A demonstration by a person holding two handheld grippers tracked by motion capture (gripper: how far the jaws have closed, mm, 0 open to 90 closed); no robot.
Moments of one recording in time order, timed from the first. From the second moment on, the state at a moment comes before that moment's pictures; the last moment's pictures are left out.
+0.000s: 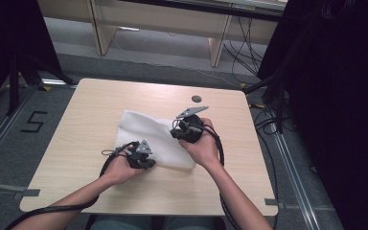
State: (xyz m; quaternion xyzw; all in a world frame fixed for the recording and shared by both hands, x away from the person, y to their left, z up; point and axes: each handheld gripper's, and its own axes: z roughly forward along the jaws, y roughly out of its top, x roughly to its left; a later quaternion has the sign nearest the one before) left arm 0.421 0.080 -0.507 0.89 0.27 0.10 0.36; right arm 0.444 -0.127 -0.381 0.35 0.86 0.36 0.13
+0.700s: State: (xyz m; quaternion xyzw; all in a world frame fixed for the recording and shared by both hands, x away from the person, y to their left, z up) left arm 0.417 0.078 -0.501 0.88 0.28 0.13 0.37; right arm 0.437 -0.139 -0.378 0.36 0.84 0.38 0.13
